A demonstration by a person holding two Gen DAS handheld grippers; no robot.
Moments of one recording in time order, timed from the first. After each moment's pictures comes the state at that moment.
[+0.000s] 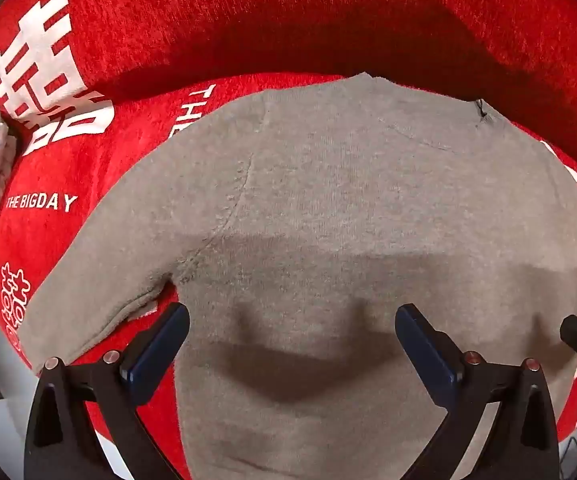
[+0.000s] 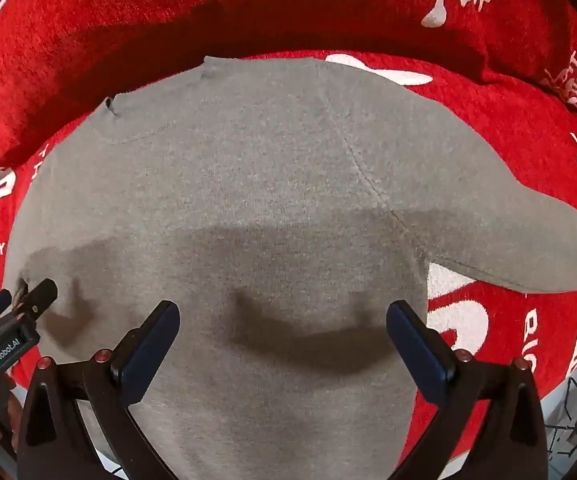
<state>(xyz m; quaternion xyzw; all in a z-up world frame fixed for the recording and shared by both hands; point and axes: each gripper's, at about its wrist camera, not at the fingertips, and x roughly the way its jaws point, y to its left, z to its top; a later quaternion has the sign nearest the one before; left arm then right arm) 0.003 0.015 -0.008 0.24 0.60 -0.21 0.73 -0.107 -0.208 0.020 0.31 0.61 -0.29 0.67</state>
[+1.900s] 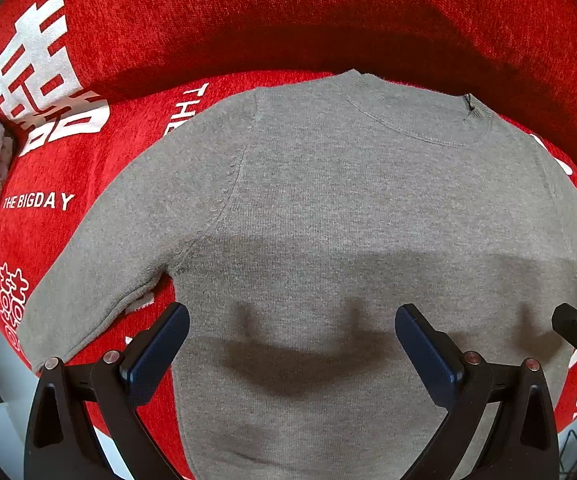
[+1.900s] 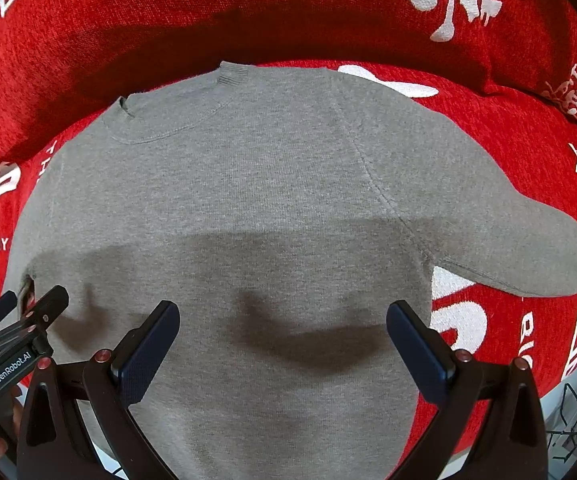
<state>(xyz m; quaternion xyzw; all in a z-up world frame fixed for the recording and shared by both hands) -0.001 0.009 -0.003 0.24 0.60 -0.22 0.73 -0.095 -0.202 0.029 0.29 0.62 -0.28 0.67</state>
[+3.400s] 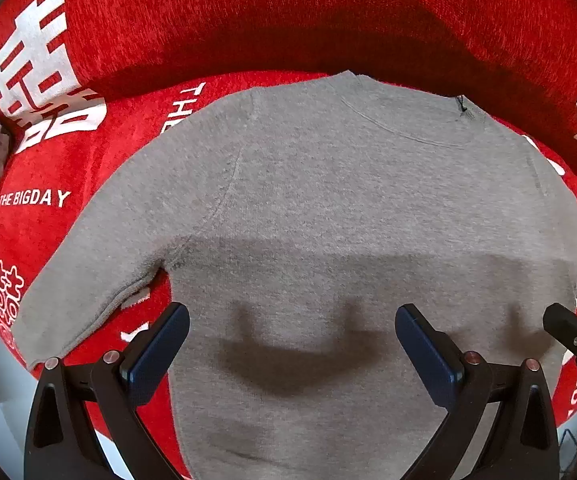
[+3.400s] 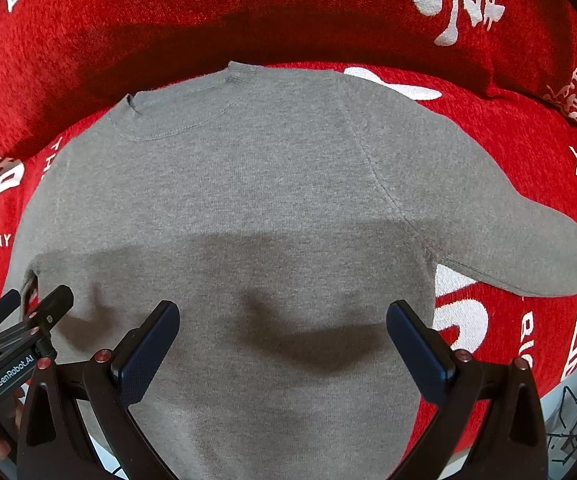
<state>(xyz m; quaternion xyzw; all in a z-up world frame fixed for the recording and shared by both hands) -0.004 0.009 -0.001 0.23 0.61 -0.23 0.73 -0.096 -0.196 0.031 0.29 0.62 -0.28 0.67</state>
